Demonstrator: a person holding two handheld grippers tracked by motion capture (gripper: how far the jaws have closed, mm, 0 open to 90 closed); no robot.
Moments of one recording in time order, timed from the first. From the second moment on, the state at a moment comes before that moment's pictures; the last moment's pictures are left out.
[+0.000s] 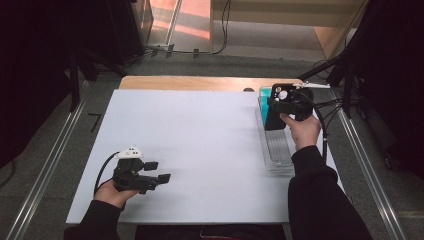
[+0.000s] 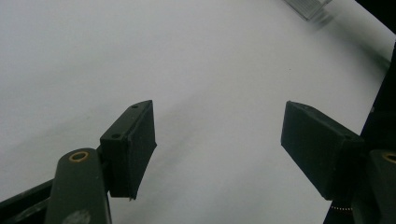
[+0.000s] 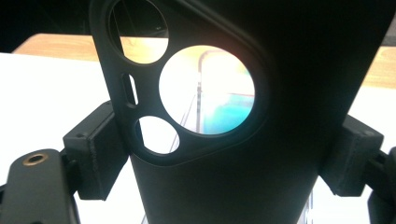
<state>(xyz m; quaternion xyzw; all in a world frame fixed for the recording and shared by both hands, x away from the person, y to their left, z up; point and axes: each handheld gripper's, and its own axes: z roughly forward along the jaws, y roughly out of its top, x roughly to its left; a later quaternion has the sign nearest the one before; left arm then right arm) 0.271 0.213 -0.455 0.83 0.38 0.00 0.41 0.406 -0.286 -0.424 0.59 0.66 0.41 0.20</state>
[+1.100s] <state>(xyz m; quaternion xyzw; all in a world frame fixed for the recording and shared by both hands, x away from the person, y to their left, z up) 0.274 0.212 -0.455 0.83 0.38 0.00 0.41 0.459 -0.270 -0.452 0.61 0.67 0.37 0.21</state>
